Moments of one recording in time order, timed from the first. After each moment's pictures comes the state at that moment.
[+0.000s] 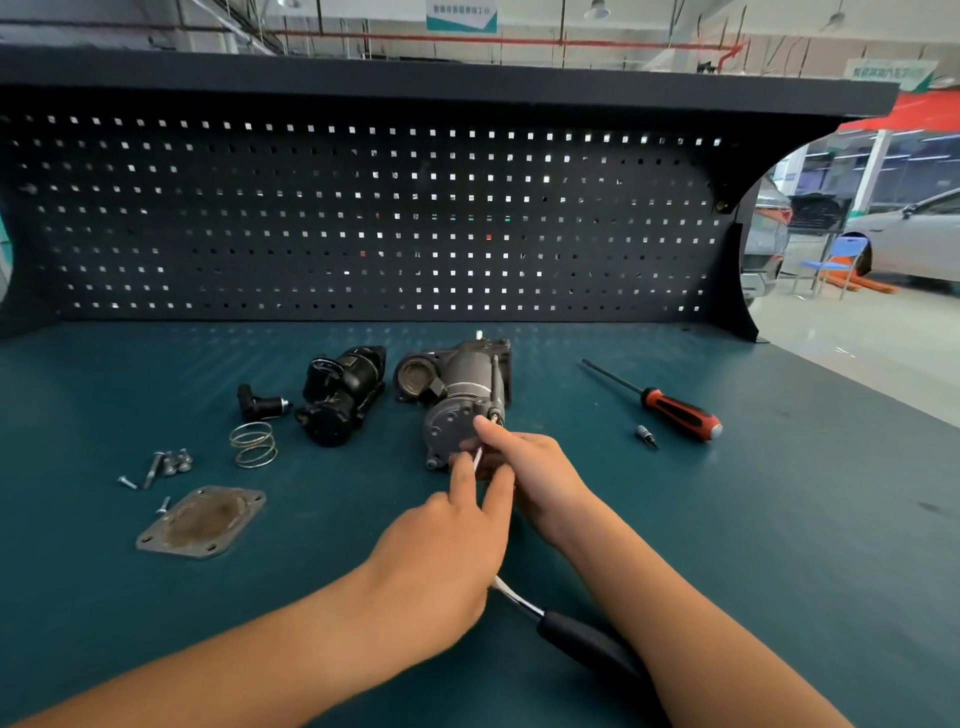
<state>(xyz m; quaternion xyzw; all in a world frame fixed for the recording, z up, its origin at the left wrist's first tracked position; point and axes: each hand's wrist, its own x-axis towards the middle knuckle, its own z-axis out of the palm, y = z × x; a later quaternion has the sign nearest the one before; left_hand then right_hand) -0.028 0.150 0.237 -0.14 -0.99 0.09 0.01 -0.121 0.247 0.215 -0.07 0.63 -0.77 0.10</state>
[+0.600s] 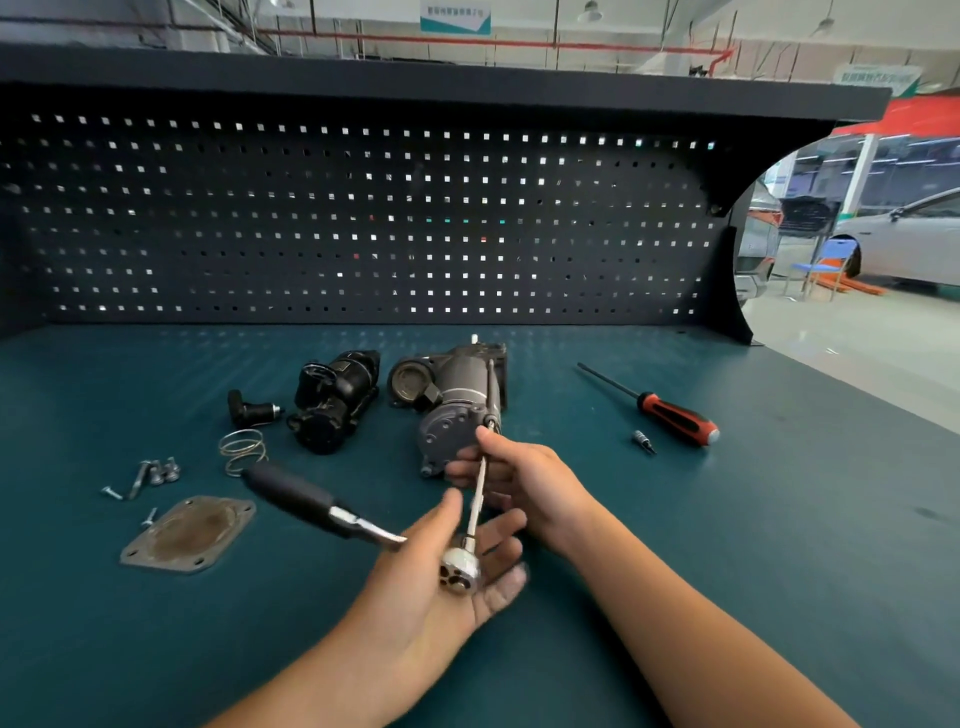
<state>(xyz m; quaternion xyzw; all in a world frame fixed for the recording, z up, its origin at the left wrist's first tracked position) -0.027 0.149 0.217 0.07 -0.39 -0.91 -0.10 -0.129 0.252 0.211 -0.08 0.60 -0.78 0.18</state>
